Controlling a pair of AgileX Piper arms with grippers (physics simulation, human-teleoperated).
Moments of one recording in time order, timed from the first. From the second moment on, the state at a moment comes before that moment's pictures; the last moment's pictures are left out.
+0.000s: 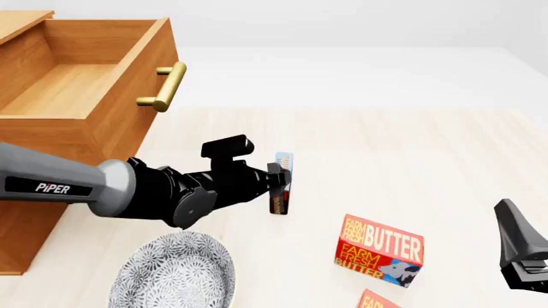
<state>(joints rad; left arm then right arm) -0.68 1.80 -0.83 -0.31 -0.58 0.00 0.03 -0.01 -0.02 0.00</state>
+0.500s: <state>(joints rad) -0.70 1.85 -0.82 -0.37 -0.62 0.00 0.03 -0.01 -0.02 0.00</state>
